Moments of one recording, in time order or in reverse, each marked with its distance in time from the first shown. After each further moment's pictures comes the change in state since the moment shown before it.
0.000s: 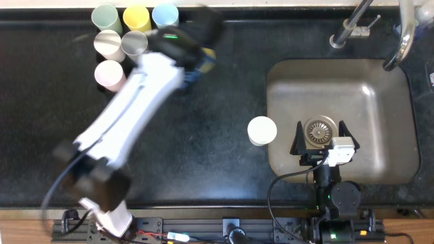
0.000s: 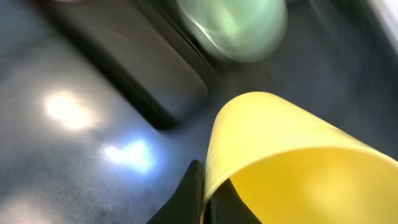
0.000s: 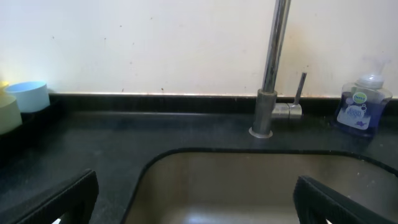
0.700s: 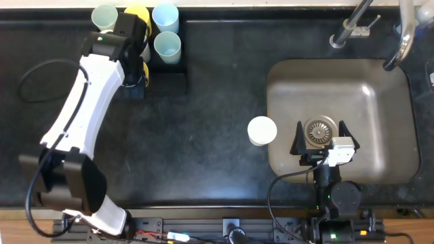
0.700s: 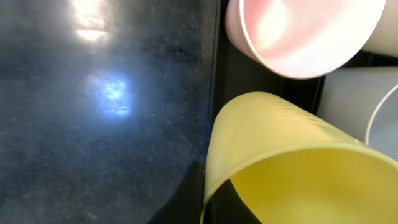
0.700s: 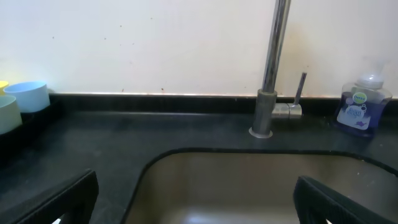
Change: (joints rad) left arm 0.298 -0.052 -0.259 0.024 0.139 -0.437; right arm 0.000 0.000 0.000 0.000 0.000 0.000
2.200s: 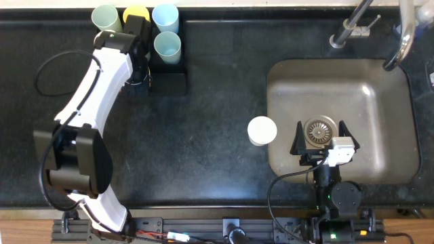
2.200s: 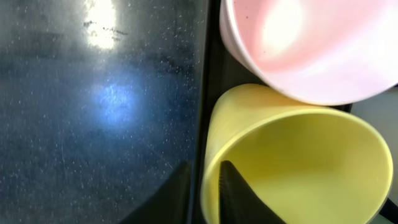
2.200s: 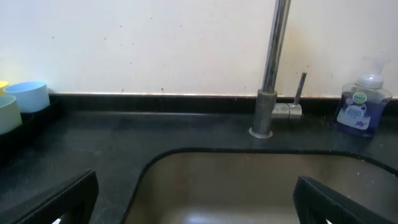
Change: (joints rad) left arm 0.007 0.114 -0.001 0.064 -0.032 -0.013; right arm 0.000 0.000 0.000 0.001 0.000 0.000
